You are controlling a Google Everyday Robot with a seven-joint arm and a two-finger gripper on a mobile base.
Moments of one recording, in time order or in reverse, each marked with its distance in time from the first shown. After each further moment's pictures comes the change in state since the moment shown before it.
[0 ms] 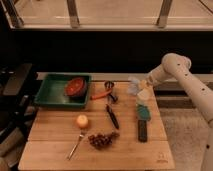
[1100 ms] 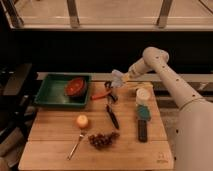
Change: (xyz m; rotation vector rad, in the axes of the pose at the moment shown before) arm -0.086 0.051 0.065 -0.097 -0.041 -0.136
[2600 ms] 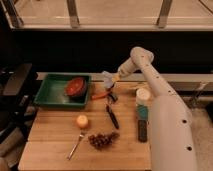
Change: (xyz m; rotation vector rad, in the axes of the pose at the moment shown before) arm -0.029 0.006 0.062 -0.085 0.034 -0.017
